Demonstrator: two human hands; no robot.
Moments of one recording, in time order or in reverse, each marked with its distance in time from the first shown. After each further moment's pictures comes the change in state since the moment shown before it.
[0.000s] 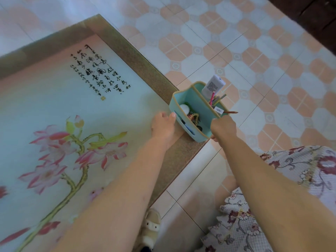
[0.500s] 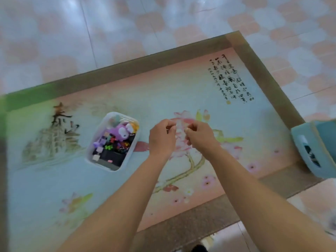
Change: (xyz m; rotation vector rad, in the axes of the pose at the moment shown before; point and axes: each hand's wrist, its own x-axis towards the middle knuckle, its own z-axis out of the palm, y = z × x) left_hand -0.054 -0.095 -0.396 0.178 0.417 0.194; right_hand -0.311 -0.187 0.266 0.003 -0.571 -0.588
